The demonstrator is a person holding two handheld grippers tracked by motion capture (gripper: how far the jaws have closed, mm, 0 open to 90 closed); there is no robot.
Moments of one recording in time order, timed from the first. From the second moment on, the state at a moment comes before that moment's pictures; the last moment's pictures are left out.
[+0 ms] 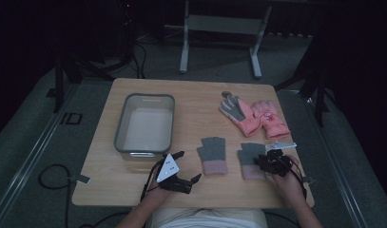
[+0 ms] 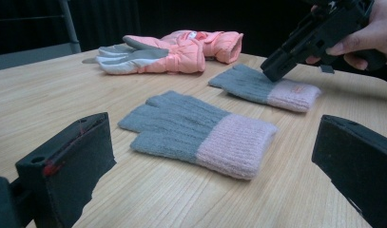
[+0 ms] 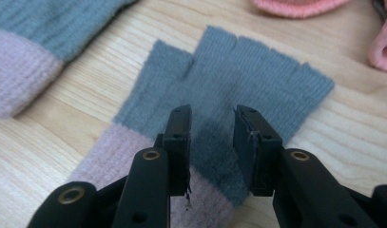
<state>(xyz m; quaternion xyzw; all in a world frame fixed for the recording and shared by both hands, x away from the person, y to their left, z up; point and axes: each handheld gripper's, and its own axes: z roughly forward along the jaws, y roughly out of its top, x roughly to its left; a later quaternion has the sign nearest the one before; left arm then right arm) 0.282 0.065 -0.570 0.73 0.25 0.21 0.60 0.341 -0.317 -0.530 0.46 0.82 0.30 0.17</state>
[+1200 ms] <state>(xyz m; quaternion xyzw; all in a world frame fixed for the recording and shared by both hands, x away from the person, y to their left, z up) 0.282 0.066 -0.570 0.73 0.25 0.20 0.60 0.346 -0.293 -0.474 0.48 0.79 0.32 0.20</state>
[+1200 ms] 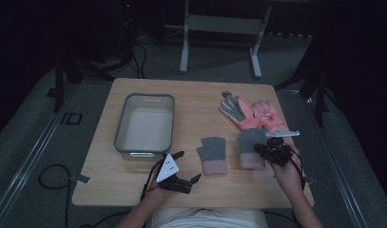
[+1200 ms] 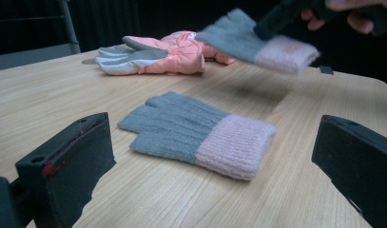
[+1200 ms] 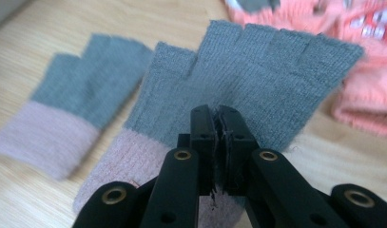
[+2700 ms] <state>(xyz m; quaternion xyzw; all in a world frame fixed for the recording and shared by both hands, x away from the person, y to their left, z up) 0.281 0.067 -0.570 0.73 0.25 0.21 0.60 0.352 -0.183 -0.497 0.41 0.83 0.34 0.13</state>
